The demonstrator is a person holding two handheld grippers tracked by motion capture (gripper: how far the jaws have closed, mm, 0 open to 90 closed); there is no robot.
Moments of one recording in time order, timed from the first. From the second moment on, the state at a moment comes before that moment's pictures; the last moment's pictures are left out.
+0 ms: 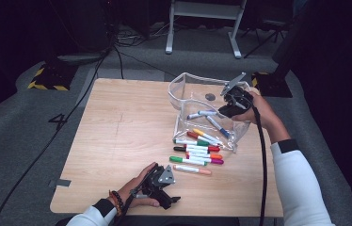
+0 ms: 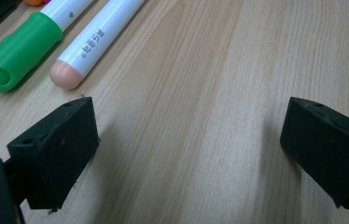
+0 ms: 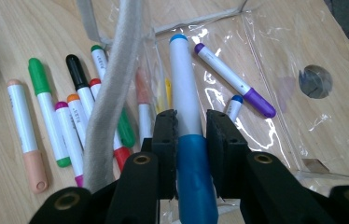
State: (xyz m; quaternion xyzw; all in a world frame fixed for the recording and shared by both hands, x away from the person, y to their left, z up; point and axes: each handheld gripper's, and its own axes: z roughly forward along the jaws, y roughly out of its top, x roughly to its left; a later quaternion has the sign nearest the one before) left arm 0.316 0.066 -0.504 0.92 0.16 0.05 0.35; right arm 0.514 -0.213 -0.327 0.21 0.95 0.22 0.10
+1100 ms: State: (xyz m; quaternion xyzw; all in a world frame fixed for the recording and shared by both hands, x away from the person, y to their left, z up) left arm 0.320 0.101 -0.505 0.91 0.19 0.06 0.35; right arm 0.442 -0.268 -0.297 0.24 0.86 0.40 0.21
